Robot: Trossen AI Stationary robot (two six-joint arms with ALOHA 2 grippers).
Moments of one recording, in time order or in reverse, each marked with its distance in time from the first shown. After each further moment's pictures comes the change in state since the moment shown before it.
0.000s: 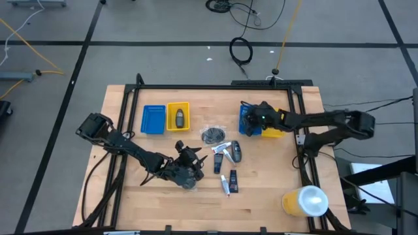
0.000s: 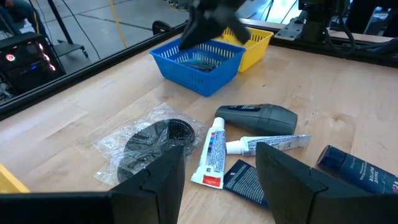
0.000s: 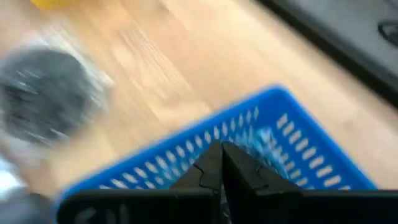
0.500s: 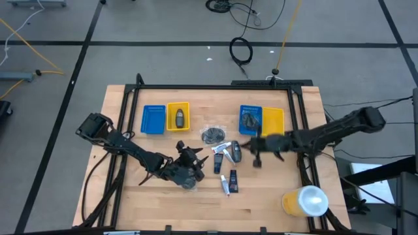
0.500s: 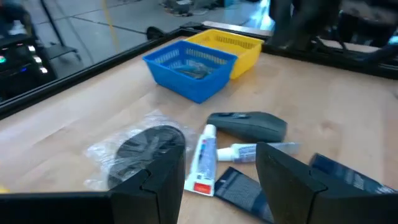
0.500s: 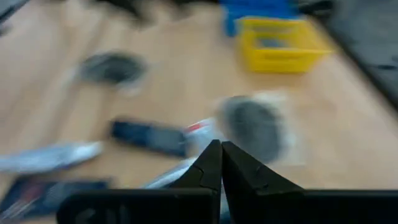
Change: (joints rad) left arm -0.004 0.000 0.000 0.062 0.021 0.036; right arm 0.599 -0.160 -0.007 0.009 0.075 -0.105
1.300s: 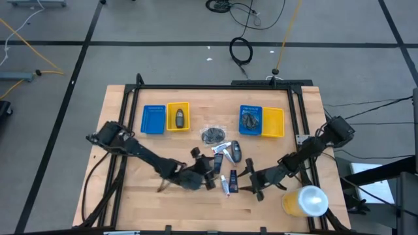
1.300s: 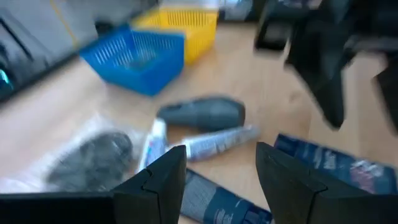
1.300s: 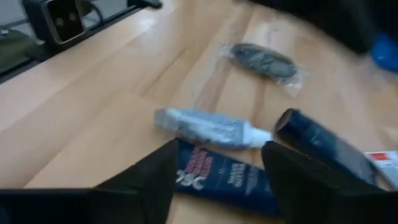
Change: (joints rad) left arm 0.040 0.235 0.227 -0.061 0.142 0.116; right arm 0.359 0.565 -0.101 0.770 0.059 -0.075
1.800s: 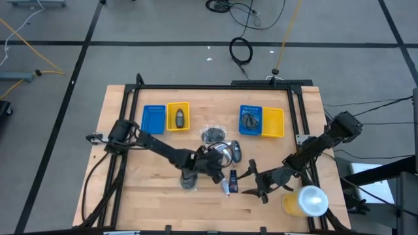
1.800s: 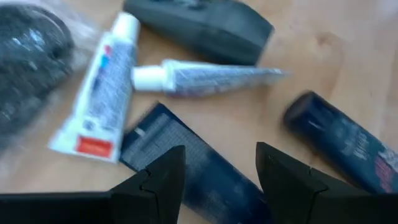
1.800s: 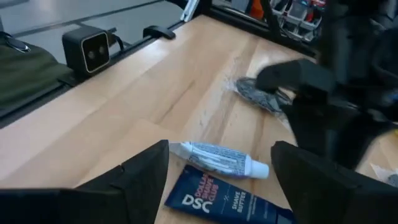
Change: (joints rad) left arm 0.140 0.101 0.149 -0.293 0.394 -0.372; right arm 0.057 -0.119 -0.001 -0.060 0.024 -0.059
